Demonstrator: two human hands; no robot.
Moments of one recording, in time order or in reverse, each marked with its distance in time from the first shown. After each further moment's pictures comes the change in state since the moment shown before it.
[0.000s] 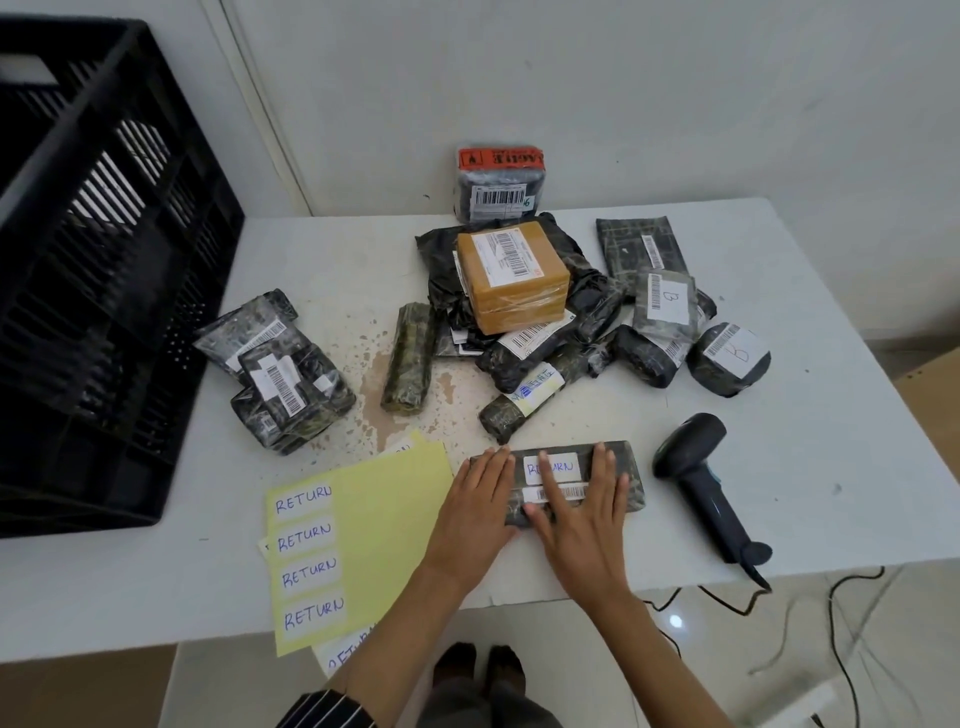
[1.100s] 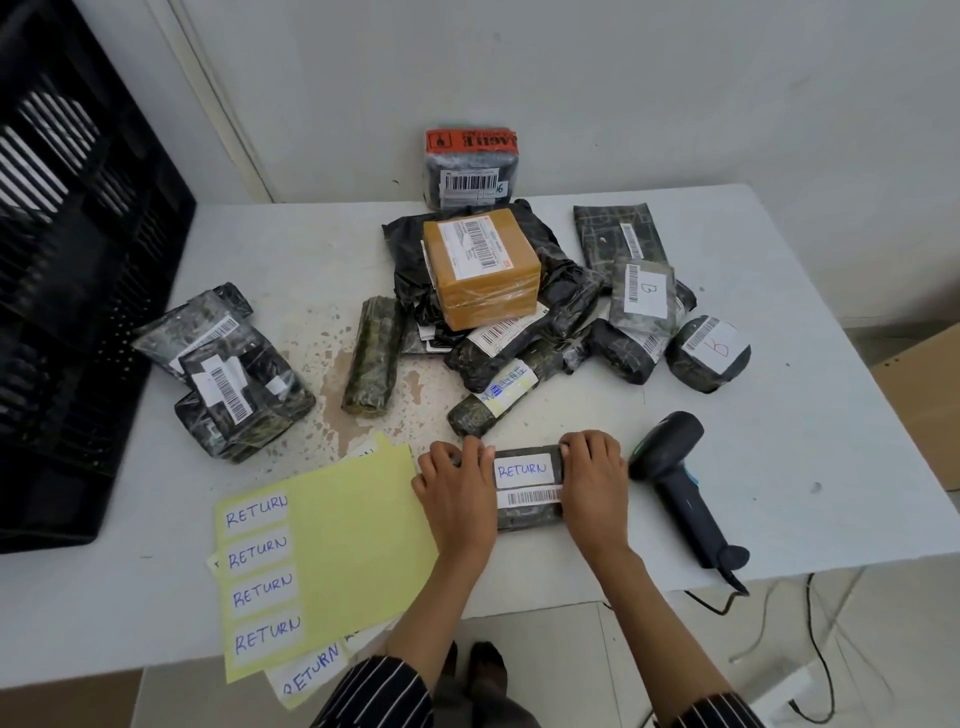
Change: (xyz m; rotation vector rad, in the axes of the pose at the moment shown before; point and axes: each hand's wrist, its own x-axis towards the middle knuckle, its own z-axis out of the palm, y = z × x) left_hand 0.047 0.029 0.019 -0.146 0.062 -0.654; right_hand 0.053 0.038 -0.005 0.147 0.157 0.073
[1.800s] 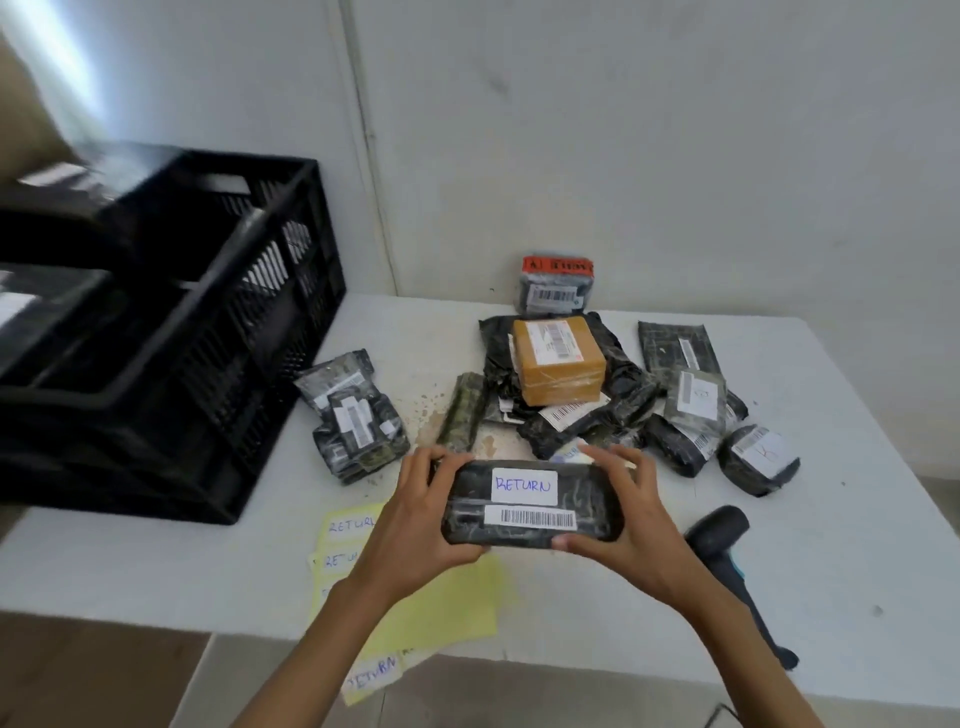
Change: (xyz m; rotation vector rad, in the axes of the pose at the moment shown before) left_hand -0.011 -0.072 -0.169 -0.249 -0.077 0.372; right_hand 0.004 -0.064 -0.123 0.508 -0.401 -0.304
